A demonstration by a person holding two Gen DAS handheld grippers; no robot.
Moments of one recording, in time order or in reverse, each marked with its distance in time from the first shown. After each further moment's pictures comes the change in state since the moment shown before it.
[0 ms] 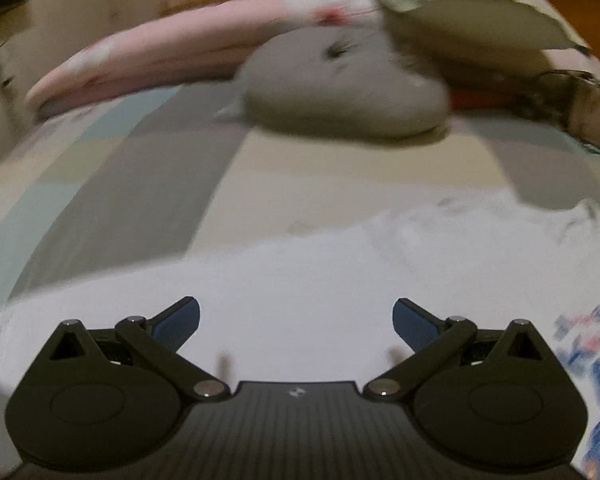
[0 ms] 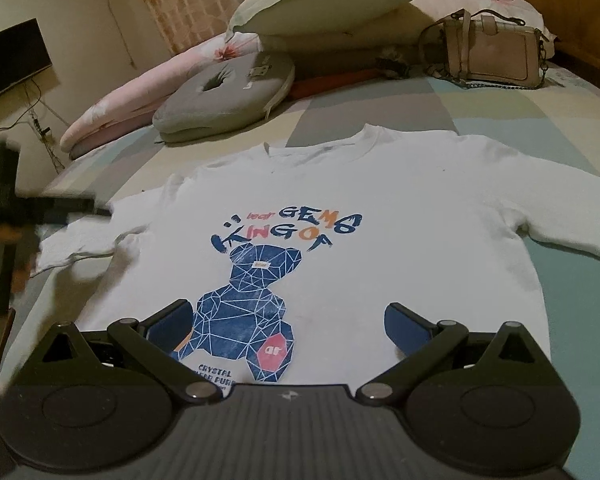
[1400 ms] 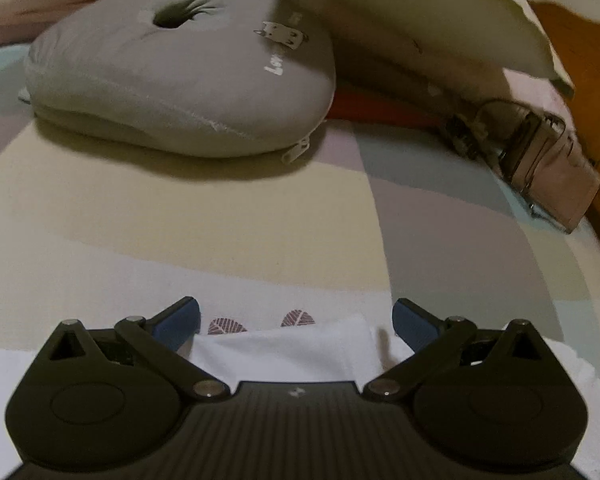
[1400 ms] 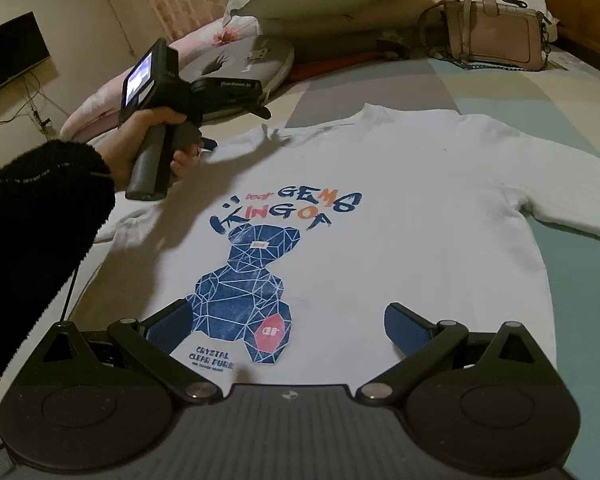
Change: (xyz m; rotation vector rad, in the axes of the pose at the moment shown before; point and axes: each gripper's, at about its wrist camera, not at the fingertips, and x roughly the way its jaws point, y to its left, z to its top) left arm 0.110 -0.119 0.066 -0.177 0.050 -0.297; right arm 0.000 -0.004 -0.003 0.022 0.032 0.009
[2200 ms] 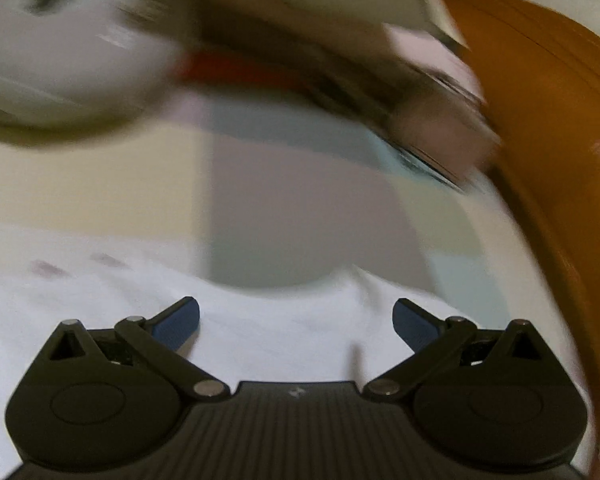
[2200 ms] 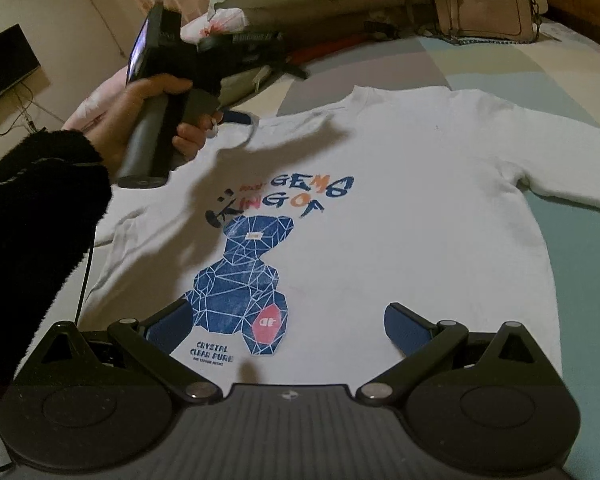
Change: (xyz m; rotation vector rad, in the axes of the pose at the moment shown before) left arm -0.009 -0.072 -0.022 0.071 0.167 -0.358; right arm 0.004 -0.008 0.000 0.067 0.050 0.021
